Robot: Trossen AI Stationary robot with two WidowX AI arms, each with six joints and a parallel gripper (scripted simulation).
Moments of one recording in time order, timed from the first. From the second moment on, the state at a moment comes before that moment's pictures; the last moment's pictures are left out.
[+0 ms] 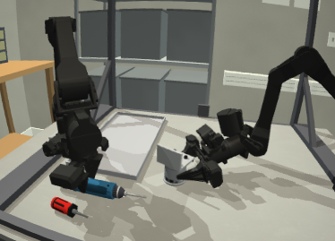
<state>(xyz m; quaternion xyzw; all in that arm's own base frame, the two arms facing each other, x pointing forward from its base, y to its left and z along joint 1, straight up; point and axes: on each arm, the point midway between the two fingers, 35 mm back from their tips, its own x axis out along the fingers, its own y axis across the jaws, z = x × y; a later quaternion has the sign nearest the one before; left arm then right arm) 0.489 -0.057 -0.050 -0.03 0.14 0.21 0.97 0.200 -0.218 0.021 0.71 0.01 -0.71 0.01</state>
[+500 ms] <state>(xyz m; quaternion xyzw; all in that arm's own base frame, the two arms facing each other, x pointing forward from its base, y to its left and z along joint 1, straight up) 0.489 -0.057 -0.050 -0.03 0.14 0.21 0.97 0.198 -0.216 0.063 0.70 0.01 -0.71 0.01</state>
